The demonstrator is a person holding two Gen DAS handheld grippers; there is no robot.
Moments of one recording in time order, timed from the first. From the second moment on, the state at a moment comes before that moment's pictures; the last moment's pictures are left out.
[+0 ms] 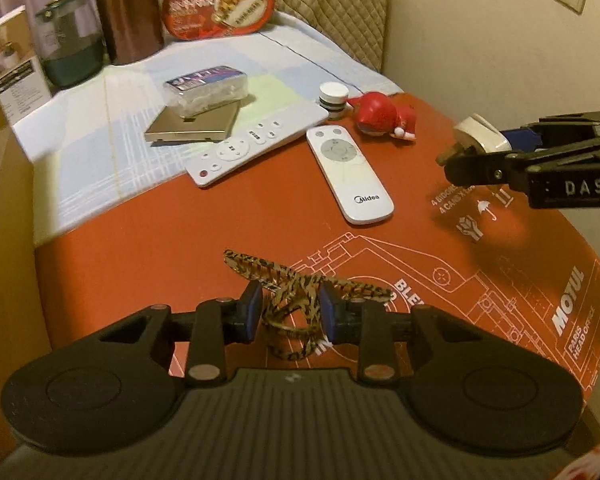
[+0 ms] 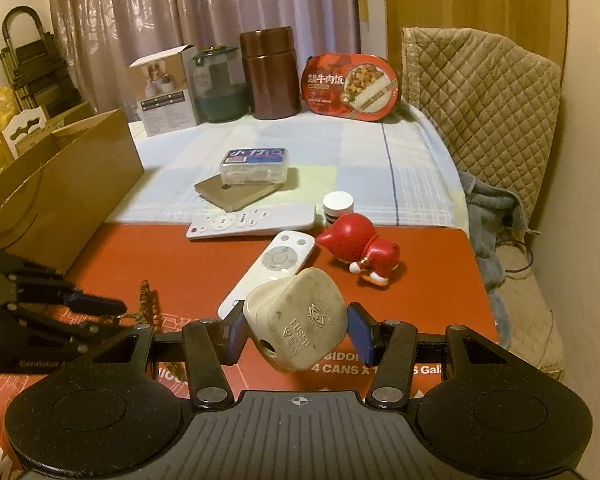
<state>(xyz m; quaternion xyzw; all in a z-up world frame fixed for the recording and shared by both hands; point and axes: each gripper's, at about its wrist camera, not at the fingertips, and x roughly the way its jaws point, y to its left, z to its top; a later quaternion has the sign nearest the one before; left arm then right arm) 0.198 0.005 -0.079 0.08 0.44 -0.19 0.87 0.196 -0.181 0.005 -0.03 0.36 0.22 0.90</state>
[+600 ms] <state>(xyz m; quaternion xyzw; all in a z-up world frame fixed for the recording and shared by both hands) 0.211 -0.008 -0.074 0.12 0.46 -0.20 0.86 0.194 -0.183 -0.001 -0.02 0.37 0.22 0.90</state>
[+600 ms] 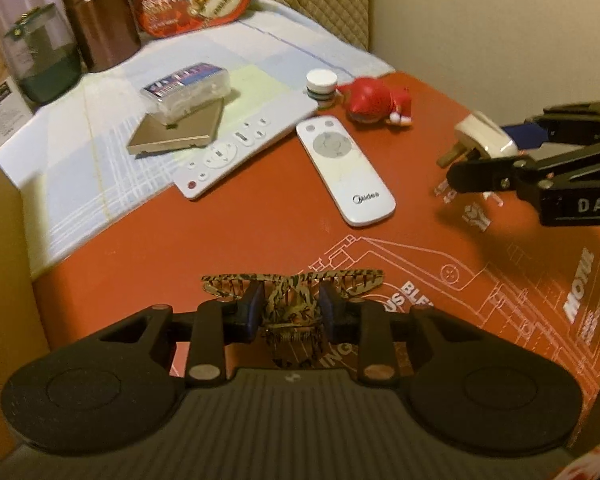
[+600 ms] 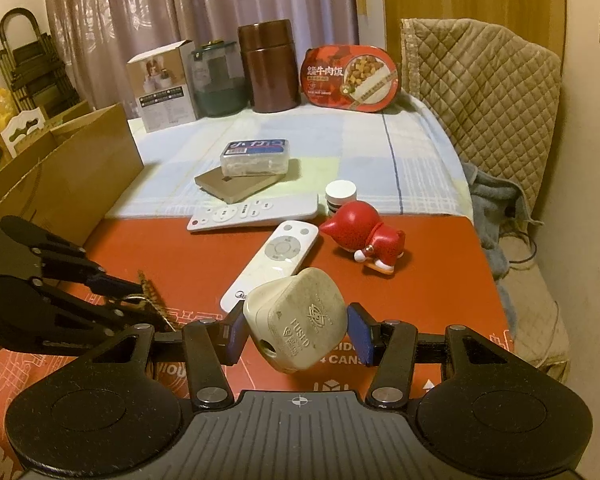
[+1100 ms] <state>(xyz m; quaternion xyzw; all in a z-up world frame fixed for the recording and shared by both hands) 0.178 0.028 0.013 0.08 0.39 -0.17 0.90 0.173 -0.165 0.060 -0.02 0.32 0.23 0.92</state>
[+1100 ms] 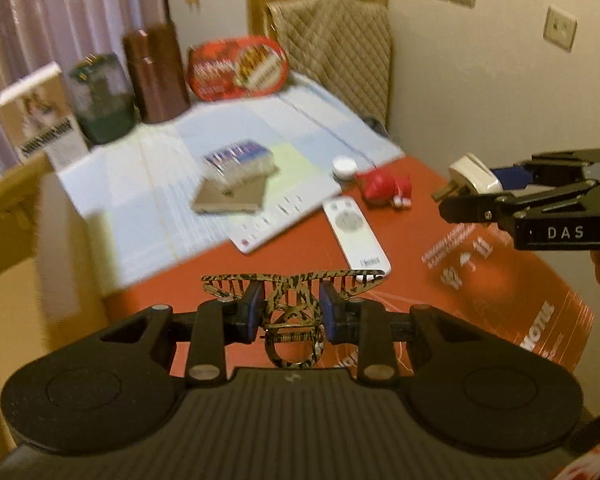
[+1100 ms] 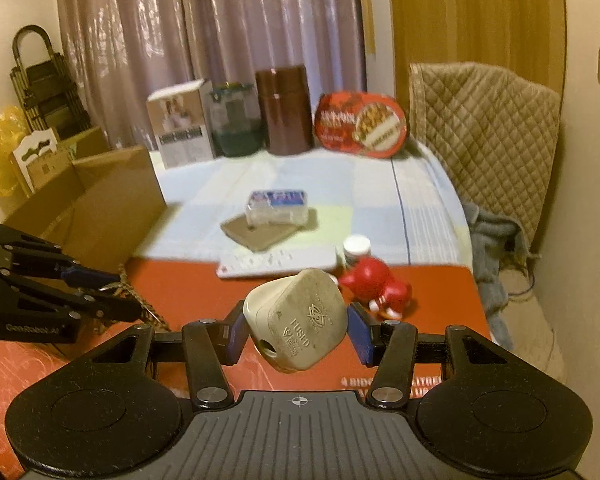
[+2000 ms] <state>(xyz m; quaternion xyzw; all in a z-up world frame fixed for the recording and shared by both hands) 0.110 0.231 0.092 0.06 0.34 0.00 0.94 0.159 0.035 0.124 0.04 0.28 0.38 0.88</state>
